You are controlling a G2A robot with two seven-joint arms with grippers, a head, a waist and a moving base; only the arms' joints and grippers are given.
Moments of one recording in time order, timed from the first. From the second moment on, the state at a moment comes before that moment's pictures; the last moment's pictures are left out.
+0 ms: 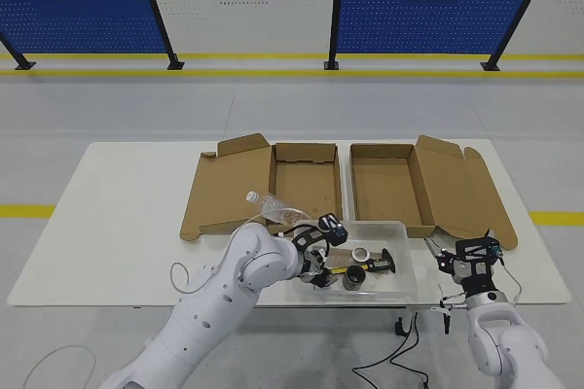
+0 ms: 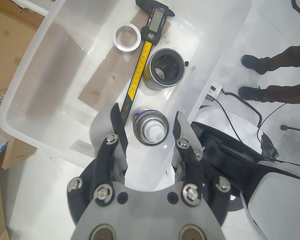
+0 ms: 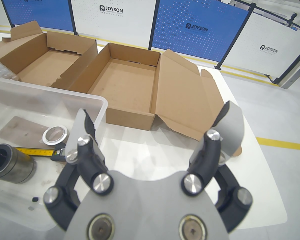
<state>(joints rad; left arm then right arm) 0.97 -1.38 -0.90 -1.53 0.92 -0.37 -1.19 -1.73 -1.15 1.60 -1.80 -1.33 0.00 0.00</state>
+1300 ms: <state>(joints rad) 0.90 -1.38 -0.82 -1.42 0.91 -0.35 -1.18 -1.73 -1.15 1.60 -1.80 -1.33 0.00 0.00</state>
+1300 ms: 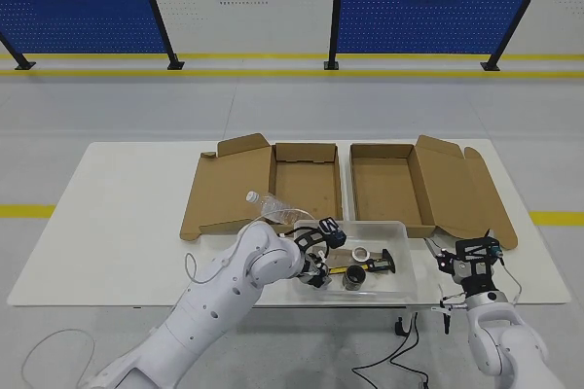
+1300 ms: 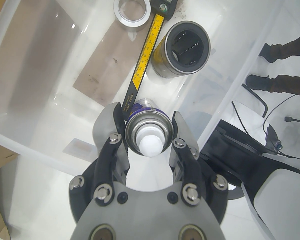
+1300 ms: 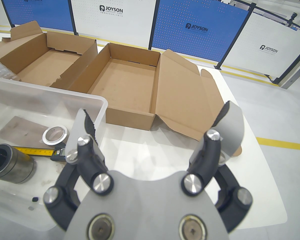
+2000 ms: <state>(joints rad) 0.93 -1.34 -0.91 -1.69 0.90 -0.35 -1.19 -1.73 -1.15 1.60 -1.80 -1.33 0.00 0.00</state>
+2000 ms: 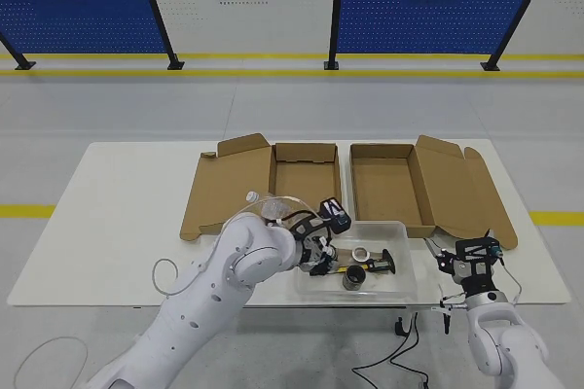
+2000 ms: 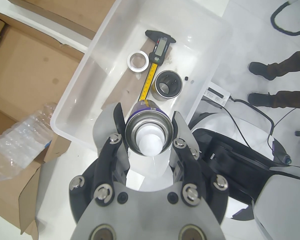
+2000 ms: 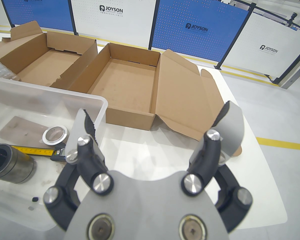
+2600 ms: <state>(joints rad) 0.89 -1.33 -0.93 -1.67 0.91 -0.34 -1.04 -1.73 -1.15 1.60 -1.80 -1.33 0.00 0.00</state>
